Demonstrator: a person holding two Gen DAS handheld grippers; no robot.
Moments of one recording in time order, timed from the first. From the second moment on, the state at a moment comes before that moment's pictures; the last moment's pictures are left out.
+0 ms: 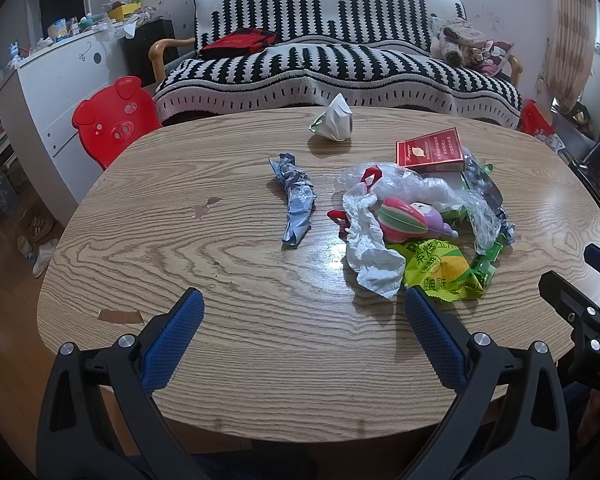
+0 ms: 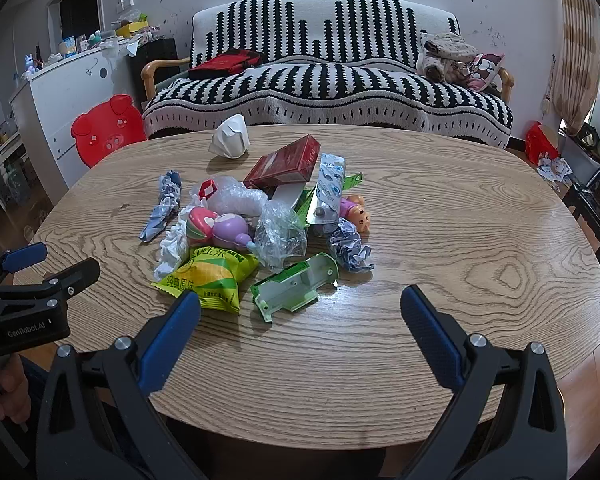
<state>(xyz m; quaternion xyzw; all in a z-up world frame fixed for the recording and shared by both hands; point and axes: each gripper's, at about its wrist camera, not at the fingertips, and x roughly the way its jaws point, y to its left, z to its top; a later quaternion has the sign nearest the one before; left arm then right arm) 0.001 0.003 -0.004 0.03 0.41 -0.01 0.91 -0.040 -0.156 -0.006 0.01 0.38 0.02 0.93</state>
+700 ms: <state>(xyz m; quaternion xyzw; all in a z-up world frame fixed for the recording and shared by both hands) 0.016 0.008 -0.006 0.05 0.42 0.00 0.91 -0.030 -0.178 0.007 0.03 0.38 0.03 0.93</state>
